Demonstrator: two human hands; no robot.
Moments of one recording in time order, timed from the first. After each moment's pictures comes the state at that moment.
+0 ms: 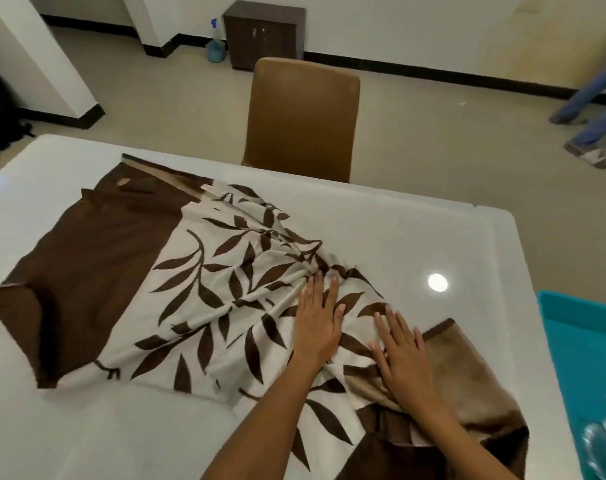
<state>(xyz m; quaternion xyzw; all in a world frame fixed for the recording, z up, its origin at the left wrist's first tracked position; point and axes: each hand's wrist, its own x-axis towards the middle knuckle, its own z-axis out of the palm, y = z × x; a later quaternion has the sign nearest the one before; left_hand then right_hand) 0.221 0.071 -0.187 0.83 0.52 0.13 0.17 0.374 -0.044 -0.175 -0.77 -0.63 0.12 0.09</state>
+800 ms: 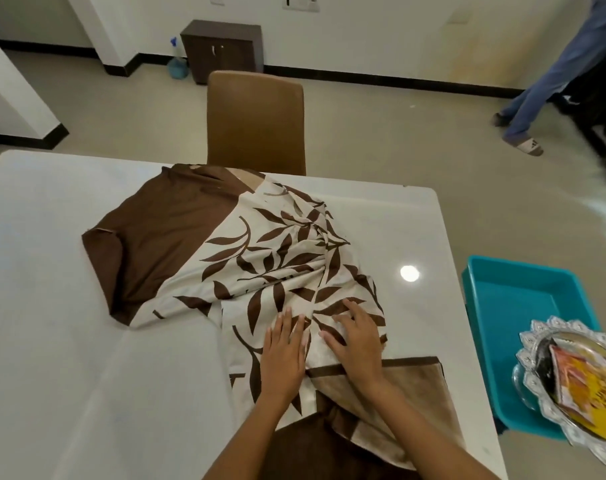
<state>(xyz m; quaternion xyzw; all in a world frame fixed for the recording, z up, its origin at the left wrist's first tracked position) 0.211 -0.072 -0.178 0.83 0.53 0.08 0.17 0.365 -0.113 -0.148 -0.79 -0.55 0.11 0.25</state>
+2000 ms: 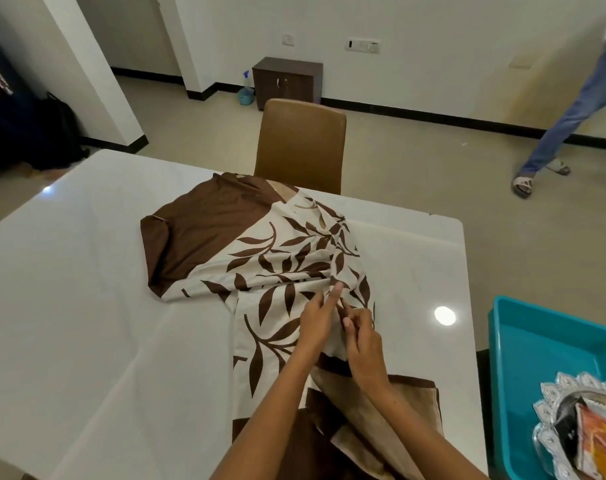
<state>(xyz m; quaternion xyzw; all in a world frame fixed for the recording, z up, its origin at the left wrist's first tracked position) 0.285 -0.066 -0.063 0.48 0.55 0.33 0.61 0.373 -0.128 -0.095 -0.66 -0.52 0.29 0.46</state>
